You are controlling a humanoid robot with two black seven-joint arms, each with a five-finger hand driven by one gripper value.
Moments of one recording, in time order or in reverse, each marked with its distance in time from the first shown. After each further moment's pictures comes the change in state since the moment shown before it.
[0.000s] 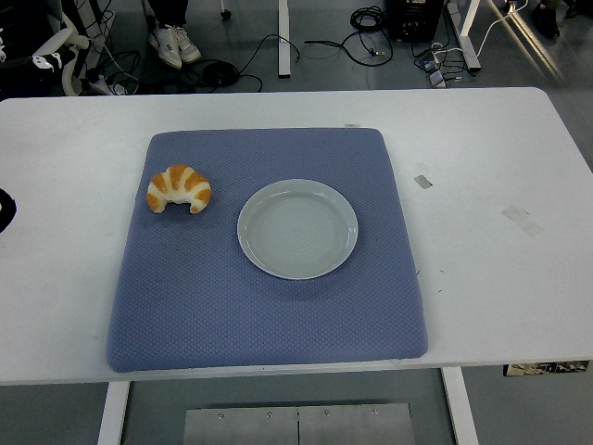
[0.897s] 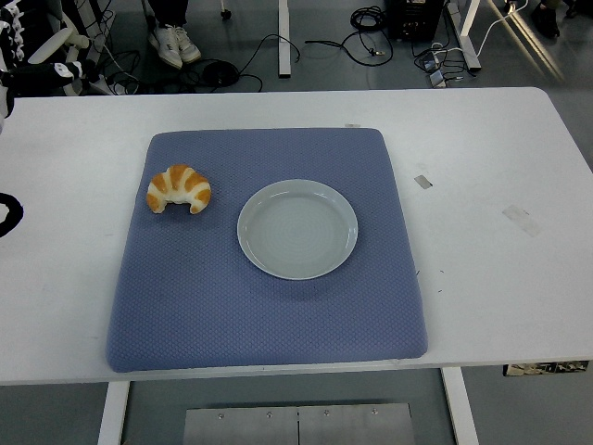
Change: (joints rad) left arm -0.072 0.016 0.142 -0.026 0.144 -0.012 0.054; right arm 0.000 0.000 0.000 0.000 0.000 0.000 0.000
